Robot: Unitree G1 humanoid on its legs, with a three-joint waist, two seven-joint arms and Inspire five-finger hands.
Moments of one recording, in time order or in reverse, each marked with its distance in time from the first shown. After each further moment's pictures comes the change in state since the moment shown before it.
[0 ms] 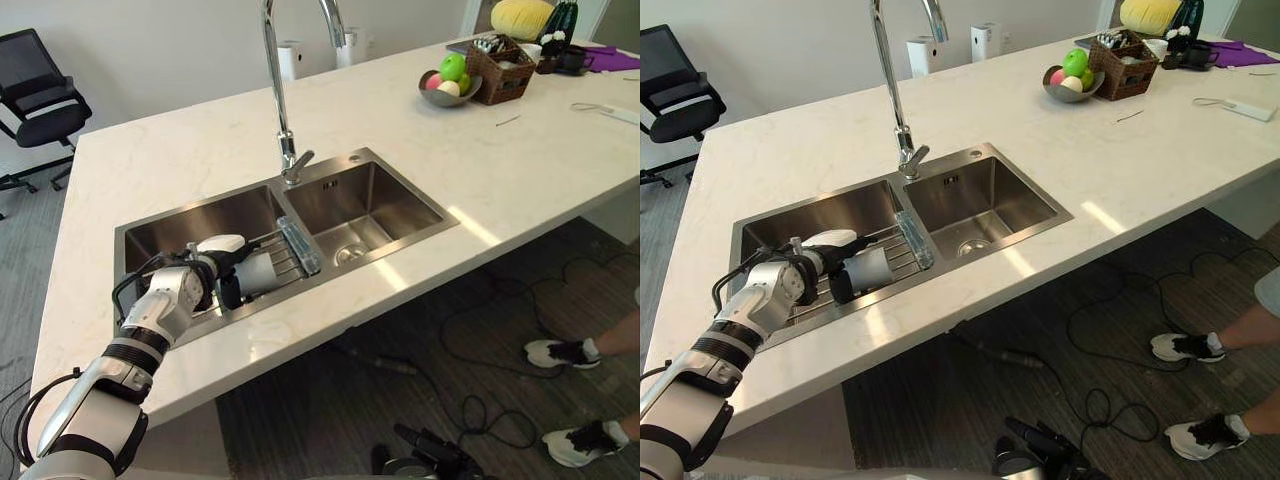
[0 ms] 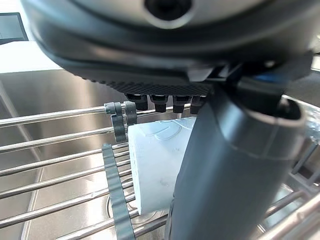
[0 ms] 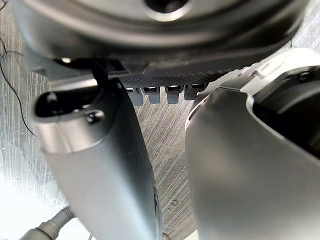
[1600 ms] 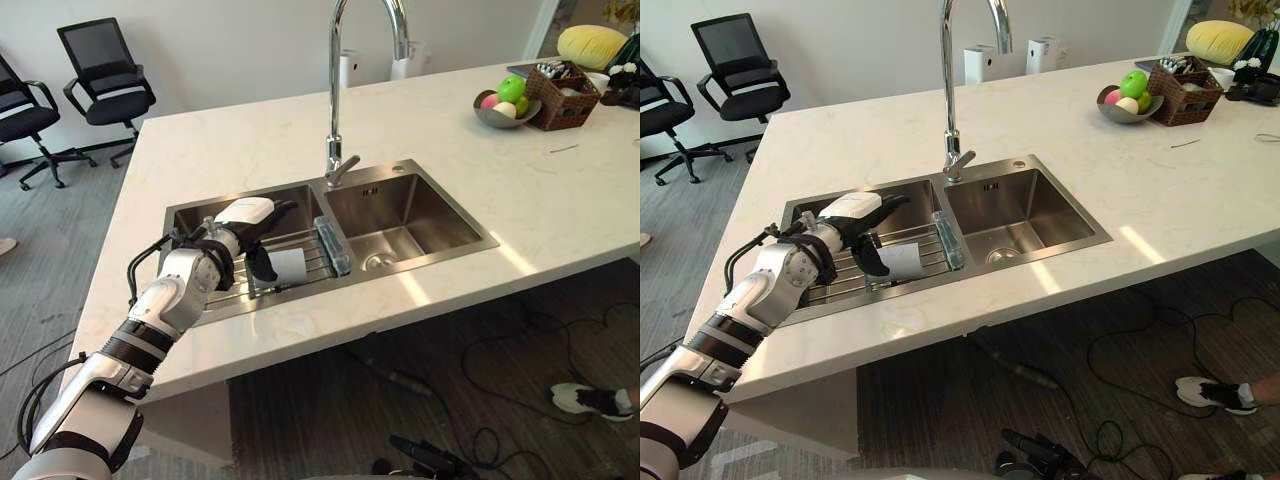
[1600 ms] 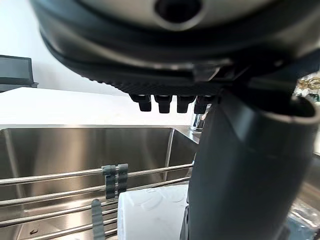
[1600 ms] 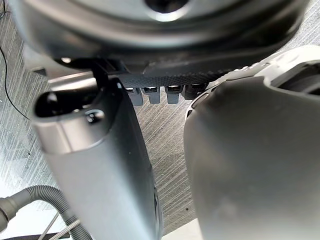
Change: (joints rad) left arm -0.015 0.035 -0.044 -0.244 -0.088 0.018 0.124; right arm -0.022 0.003 0.080 0.062 -0.002 -0.018 -0.077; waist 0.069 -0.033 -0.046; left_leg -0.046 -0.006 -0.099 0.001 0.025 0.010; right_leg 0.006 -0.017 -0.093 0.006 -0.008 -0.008
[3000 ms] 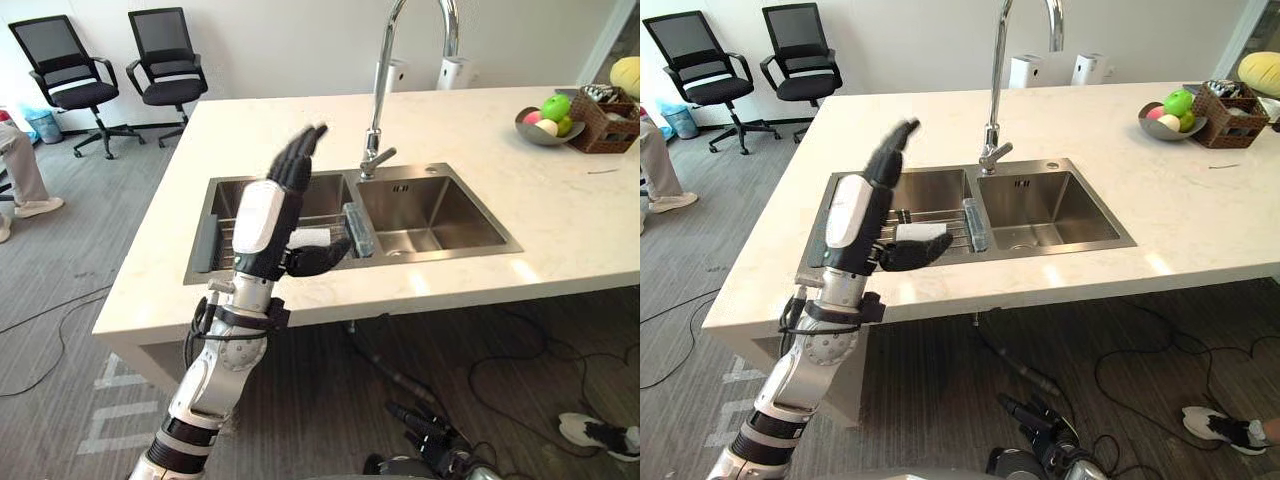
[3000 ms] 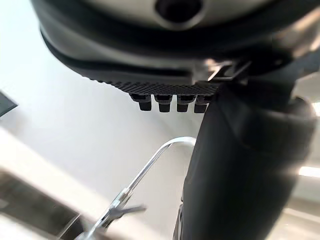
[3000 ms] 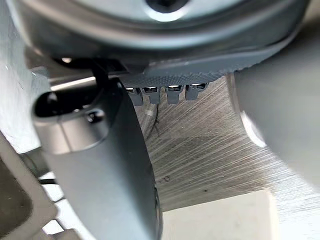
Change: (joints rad) left arm 0.438 -0.341 0.115 -0.451 0.021 -0.178 0.447; right arm -0.013 0.037 -0.031 -0.088 -0.013 -0.069 0.009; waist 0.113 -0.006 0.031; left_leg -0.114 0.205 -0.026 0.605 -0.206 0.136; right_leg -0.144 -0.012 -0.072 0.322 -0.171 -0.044
